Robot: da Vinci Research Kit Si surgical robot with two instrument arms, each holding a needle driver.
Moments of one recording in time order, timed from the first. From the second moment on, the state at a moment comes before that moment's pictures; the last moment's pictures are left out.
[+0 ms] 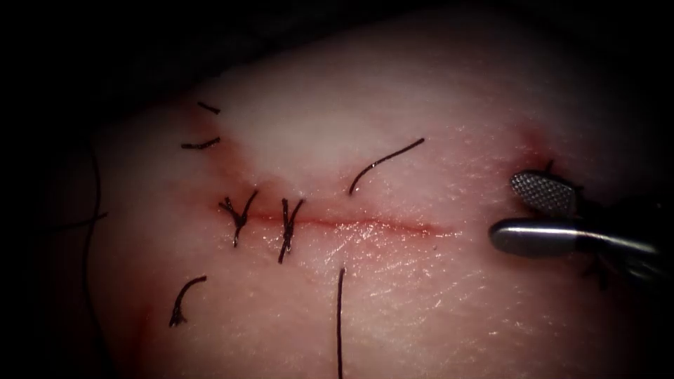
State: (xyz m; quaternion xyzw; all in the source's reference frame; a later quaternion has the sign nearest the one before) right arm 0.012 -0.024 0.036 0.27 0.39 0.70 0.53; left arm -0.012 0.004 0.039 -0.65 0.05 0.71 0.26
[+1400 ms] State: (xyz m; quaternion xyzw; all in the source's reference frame) right arm 0.021 -0.017 0.045 0.29 0.39 0.68 0.55; left arm -0.012 0.004 0.039 -0.65 0.04 0.71 0.27
